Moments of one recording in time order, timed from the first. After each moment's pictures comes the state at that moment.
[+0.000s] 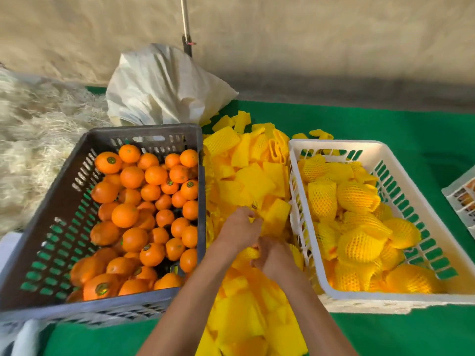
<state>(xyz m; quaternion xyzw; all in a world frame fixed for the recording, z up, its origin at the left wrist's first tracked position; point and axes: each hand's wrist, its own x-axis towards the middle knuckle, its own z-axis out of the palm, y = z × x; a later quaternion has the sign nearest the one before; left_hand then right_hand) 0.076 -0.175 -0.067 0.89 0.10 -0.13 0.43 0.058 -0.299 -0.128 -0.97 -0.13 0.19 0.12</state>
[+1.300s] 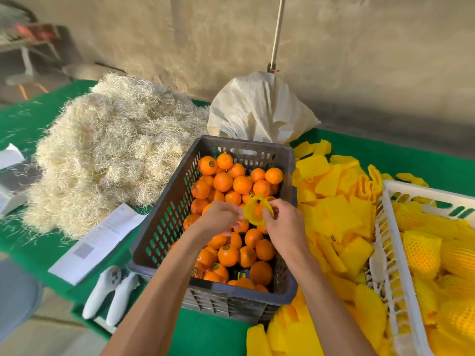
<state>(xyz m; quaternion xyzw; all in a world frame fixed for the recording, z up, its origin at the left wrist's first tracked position) 0.022 0.060 -0.025 0.78 0.22 -0.09 0.57 0.073 -0.117 -0.037 -0.90 -0.18 -0.05 0.39</state>
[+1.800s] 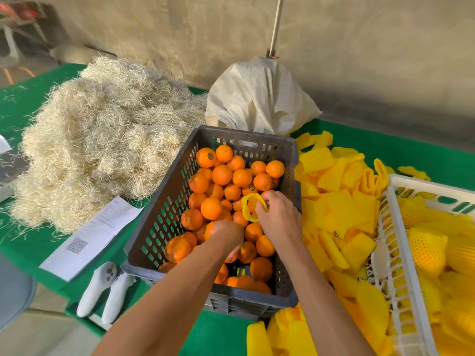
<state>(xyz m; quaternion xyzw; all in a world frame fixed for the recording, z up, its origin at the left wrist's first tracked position) 0.078 0.039 -0.116 0.90 0.06 -0.42 -0.09 0.086 -0.092 -0.054 -0.95 -0.19 -0.09 0.24</state>
